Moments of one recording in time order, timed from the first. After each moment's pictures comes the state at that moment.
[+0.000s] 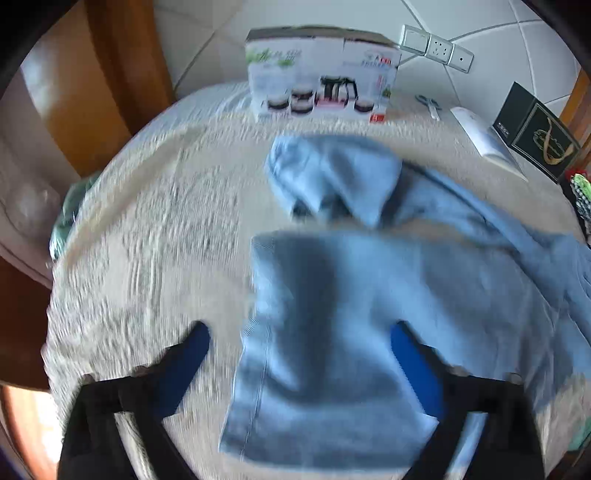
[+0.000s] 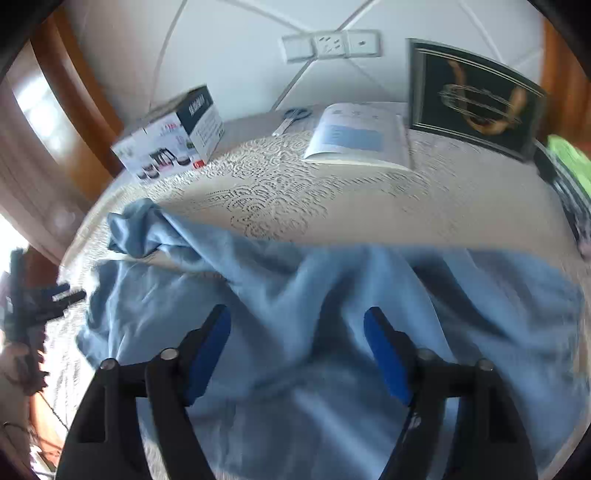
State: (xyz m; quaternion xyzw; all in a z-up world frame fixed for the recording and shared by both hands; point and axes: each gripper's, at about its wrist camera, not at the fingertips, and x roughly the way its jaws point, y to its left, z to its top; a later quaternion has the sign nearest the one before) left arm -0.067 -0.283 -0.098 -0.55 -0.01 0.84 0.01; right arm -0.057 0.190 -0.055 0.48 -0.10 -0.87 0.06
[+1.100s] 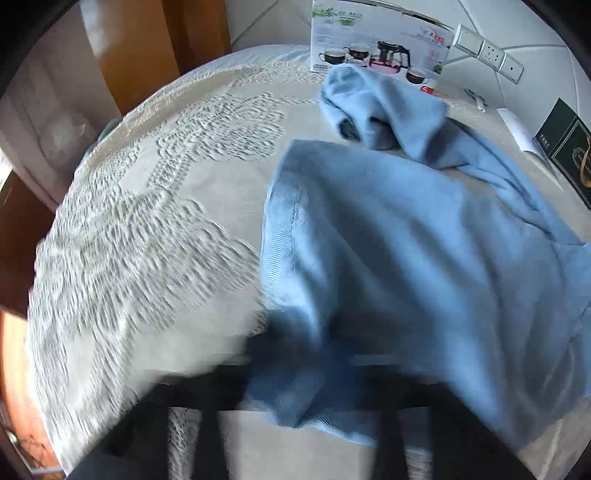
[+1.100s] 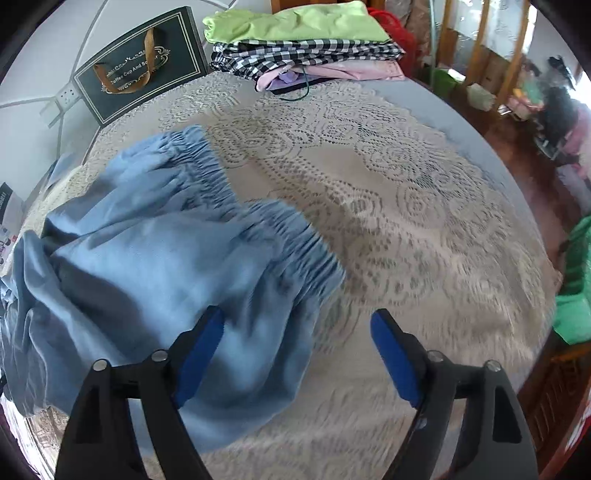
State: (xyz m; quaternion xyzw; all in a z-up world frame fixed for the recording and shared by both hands) left arm -0.023 -0.262 -0.136 -0.56 -0.07 0.82 -0.09; right arm 0.116 0.505 -0.134 0.52 -0.19 -0.80 -0.21
